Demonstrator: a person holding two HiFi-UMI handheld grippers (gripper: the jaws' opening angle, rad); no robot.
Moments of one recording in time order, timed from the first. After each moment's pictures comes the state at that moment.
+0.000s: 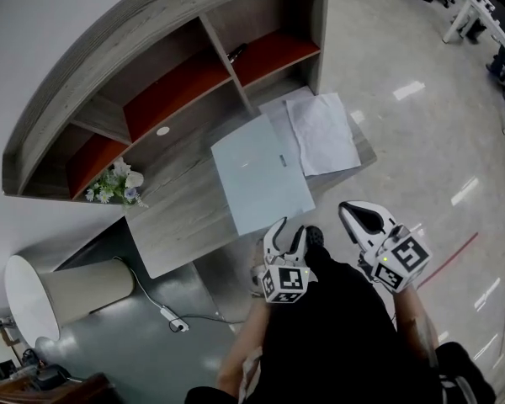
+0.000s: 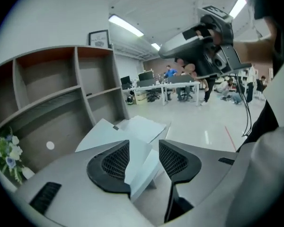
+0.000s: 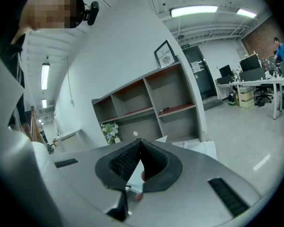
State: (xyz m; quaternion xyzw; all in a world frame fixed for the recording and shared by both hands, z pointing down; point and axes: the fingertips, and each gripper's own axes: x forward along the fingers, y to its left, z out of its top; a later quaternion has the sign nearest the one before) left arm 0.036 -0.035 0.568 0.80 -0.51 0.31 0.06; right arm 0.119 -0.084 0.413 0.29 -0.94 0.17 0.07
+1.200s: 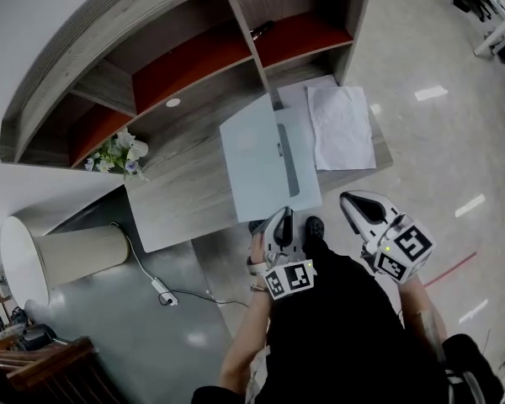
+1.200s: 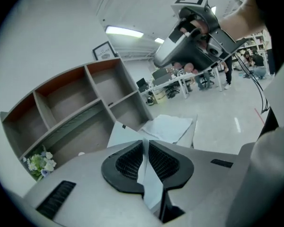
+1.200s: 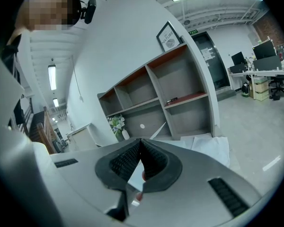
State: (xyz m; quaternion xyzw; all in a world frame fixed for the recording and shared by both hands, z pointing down) left arm 0.005 -0.056 0.555 0.70 -0.62 0.35 -0.03; right arm 0.098 -0.115 0.443 0.21 -0.95 0.20 0.11
